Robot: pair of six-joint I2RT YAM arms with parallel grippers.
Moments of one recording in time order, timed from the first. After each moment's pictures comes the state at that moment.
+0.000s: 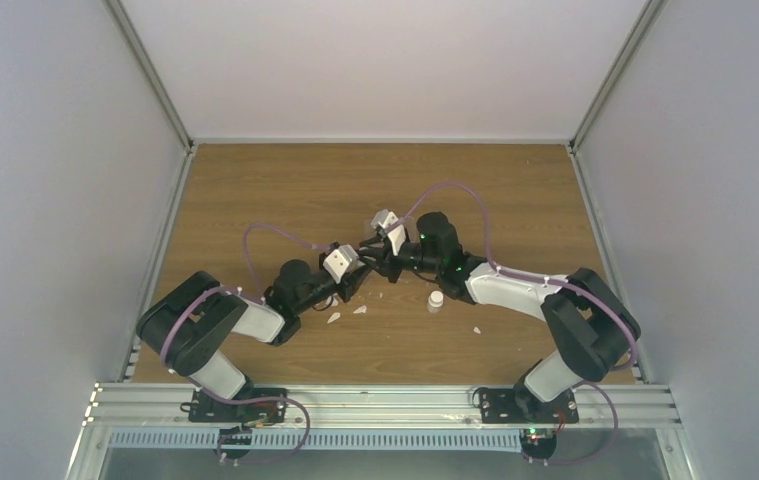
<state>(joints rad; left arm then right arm) -0.63 1.58 0.31 1.16 0.29 0.08 0.71 1.56 0.79 0.43 -0.51 0.10</state>
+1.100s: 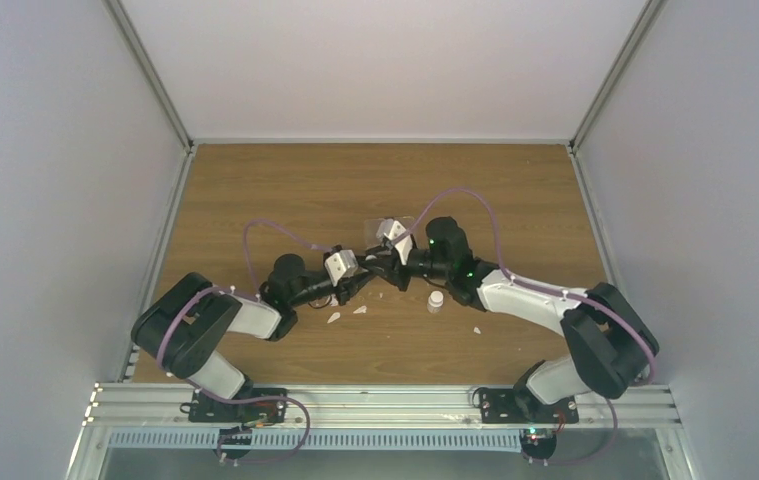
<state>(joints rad) -0.58 1.56 0.33 1.14 0.51 0.12 0.70 1.47 0.74 0.35 -0.53 -0.01</state>
